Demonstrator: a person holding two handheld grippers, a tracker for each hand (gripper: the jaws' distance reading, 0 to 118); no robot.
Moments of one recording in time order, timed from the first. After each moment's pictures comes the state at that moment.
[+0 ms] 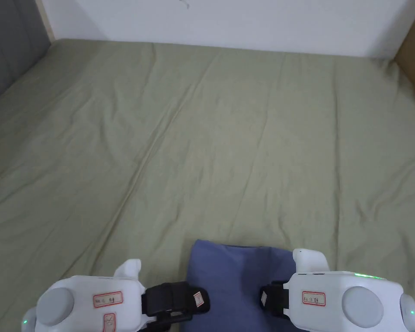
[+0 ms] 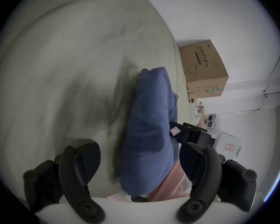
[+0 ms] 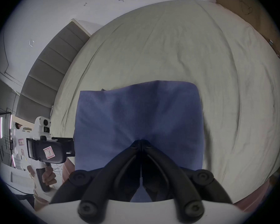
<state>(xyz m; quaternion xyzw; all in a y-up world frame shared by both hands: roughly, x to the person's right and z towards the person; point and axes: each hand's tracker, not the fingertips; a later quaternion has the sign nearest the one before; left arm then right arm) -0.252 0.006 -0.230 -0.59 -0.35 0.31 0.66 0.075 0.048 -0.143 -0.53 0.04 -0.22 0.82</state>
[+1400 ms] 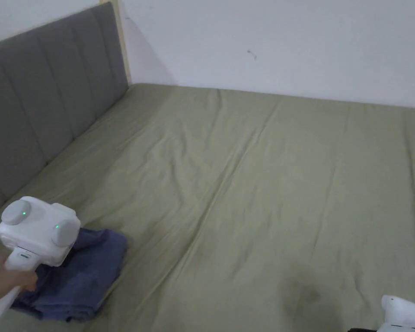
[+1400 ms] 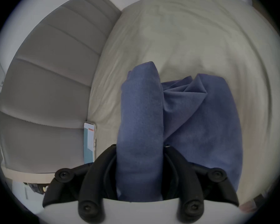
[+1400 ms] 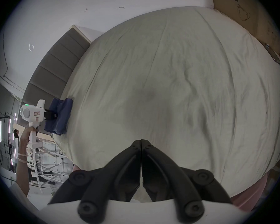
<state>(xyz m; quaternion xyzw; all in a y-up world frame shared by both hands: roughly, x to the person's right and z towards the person) -0.452 0.075 -0.388 -0.56 0.08 -0.26 0.78 0.052 0.086 -0.156 -0.51 0.02 -0.22 0.83</state>
